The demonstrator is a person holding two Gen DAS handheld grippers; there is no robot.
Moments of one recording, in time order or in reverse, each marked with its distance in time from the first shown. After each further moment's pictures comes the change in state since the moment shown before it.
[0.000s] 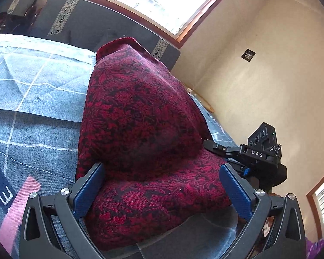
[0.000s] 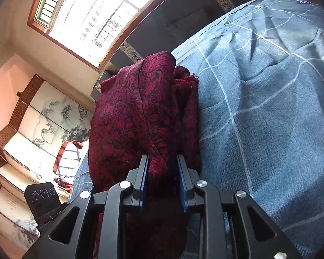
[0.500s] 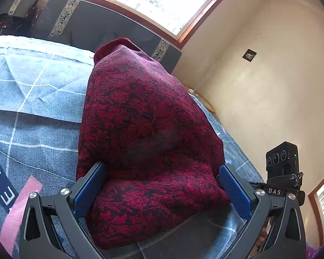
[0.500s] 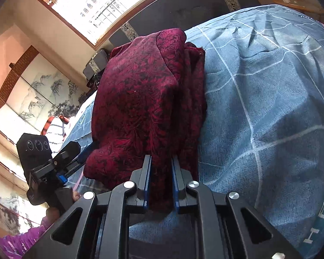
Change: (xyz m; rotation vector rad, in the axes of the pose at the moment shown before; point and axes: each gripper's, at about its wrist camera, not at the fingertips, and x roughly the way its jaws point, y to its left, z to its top) left arm -0.003 -0.003 0.000 0.005 -0.013 0.012; right arm -0.024 0.030 -0.051 -0.124 0.071 -0.111
